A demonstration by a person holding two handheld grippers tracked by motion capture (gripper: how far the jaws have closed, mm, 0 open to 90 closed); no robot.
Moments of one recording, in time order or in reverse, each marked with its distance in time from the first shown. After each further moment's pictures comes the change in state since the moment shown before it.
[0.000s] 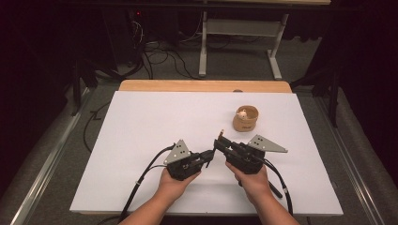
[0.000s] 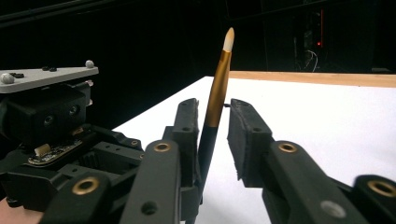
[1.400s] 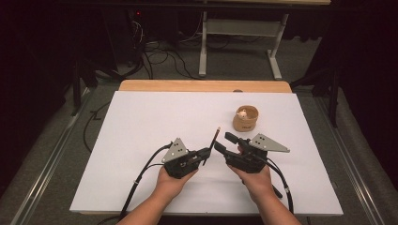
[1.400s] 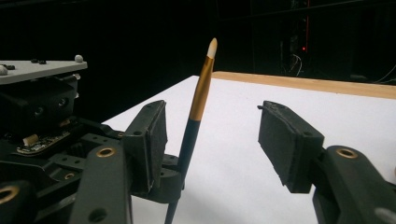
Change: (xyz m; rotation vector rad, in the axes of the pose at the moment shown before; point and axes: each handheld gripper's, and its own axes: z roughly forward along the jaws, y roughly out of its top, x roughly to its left) left arm 0.006 0.001 -0.004 0.009 0.039 0.005; right arm -0.001 0.006 -0.004 0.009 -0.052 -0.059
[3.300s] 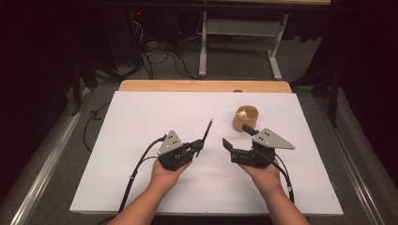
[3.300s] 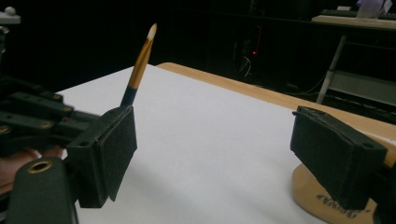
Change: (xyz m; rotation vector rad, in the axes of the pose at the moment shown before) left arm 0.018 0.012 -0.008 0.005 0.076 0.019; right arm -0.010 0.020 -0.010 0.058 -0.197 -0.188
